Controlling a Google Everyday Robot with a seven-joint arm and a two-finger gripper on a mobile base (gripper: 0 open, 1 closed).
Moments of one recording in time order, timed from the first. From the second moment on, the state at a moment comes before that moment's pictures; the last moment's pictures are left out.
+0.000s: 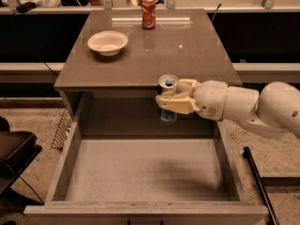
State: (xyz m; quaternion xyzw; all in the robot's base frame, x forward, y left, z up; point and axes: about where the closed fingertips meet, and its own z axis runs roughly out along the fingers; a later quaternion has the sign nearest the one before) arm 0.538 -0.055 0.863 -0.41 0.62 0.36 0.56
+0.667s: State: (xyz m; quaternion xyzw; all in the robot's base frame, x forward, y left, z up) arm 0.531 0.002 0.765 -0.42 0.60 0.40 0.56
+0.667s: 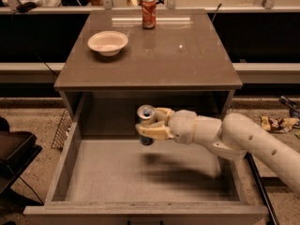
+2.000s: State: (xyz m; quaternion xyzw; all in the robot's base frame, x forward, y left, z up) arm 0.525 0.075 0.682 -0.41 0.57 0.45 0.56
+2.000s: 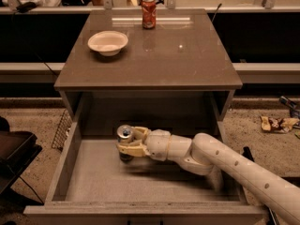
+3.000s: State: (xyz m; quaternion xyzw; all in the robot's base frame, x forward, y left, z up) arm 0.523 0.081 0.683 -0.41 0.56 0.45 0.56
